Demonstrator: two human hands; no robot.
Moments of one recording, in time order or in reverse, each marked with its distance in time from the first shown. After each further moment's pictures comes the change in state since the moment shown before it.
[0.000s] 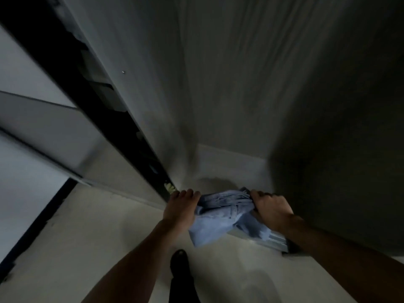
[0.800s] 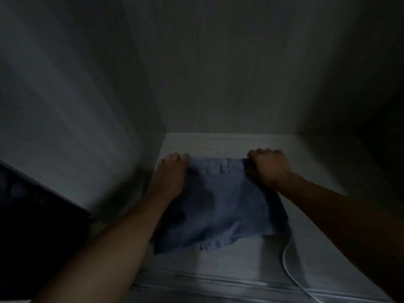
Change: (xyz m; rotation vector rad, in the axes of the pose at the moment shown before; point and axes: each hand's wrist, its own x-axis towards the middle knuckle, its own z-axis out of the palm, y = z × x) left_hand 0.443 -0.102 0.456 -0.015 0.317 0.081; right_hand 0.424 0.092 0.422 -0.010 0.208 0.347
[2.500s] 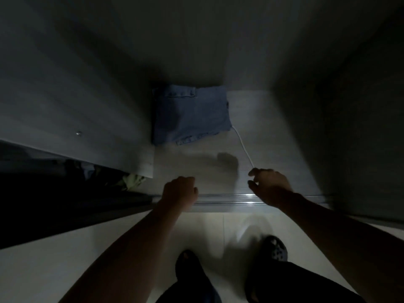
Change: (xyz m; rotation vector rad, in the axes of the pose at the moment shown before) left_hand -0.140 0.058 -0.176 -0.166 -0.688 -0.020; right_hand -0.194 -0.025 -0.140 0.361 -0.474 0.193
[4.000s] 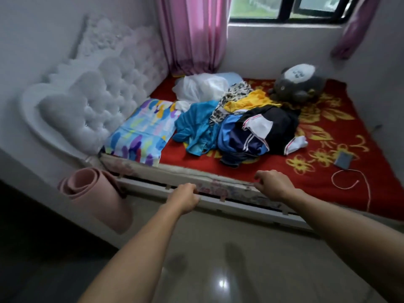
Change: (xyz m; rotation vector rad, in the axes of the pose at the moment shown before) left_hand -0.649 0.705 -0.140 0.321 -0.087 1.117; right_hand -1.006 0.312 -0.124 0.449 0.574 1.154
